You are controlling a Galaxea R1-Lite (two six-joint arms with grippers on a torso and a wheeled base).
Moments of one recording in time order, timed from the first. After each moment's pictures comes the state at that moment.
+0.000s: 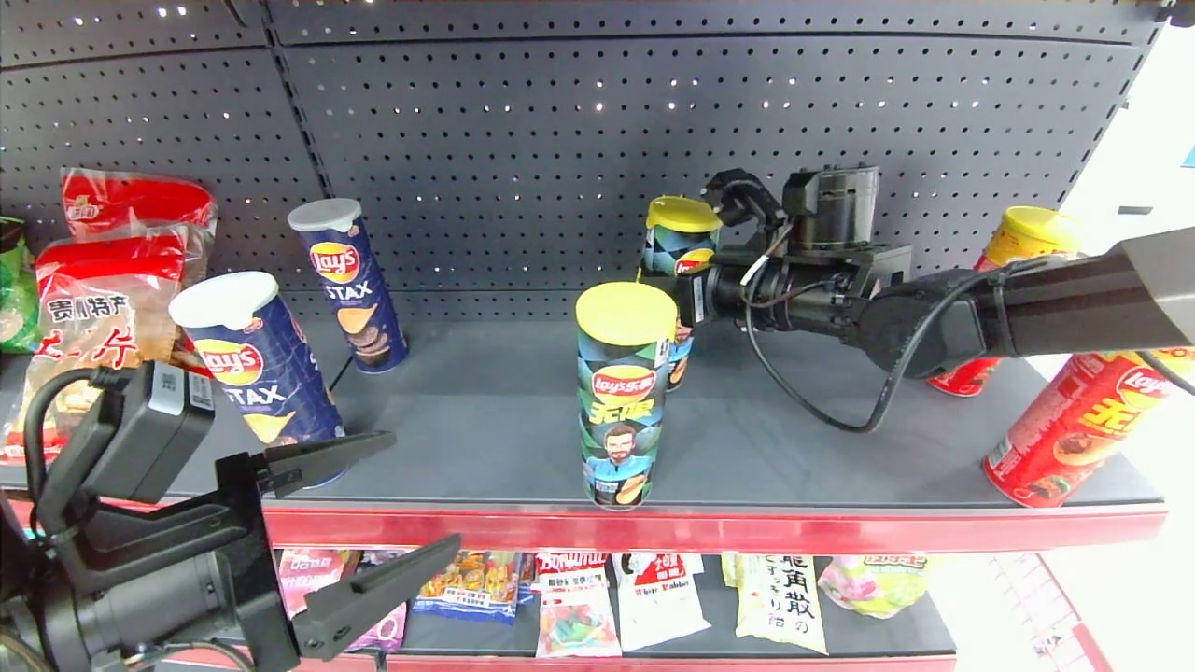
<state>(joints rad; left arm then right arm) -0.46 1.23 -0.28 -0.77 -0.42 0.02 0.47 2.07 -1.46 -0.39 0.24 -0.07</state>
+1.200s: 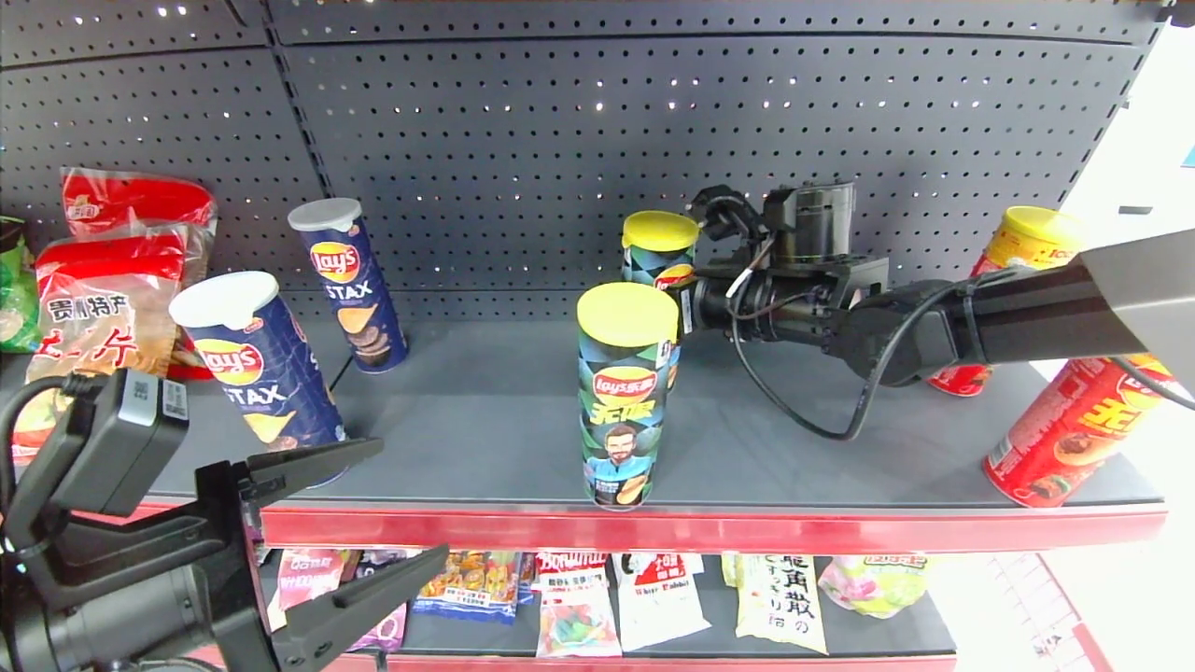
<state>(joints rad) -0.46 1.18 -0.28 -0.73 -0.41 0.02 0.48 2.10 -1.46 -0.39 0.23 -0.06</state>
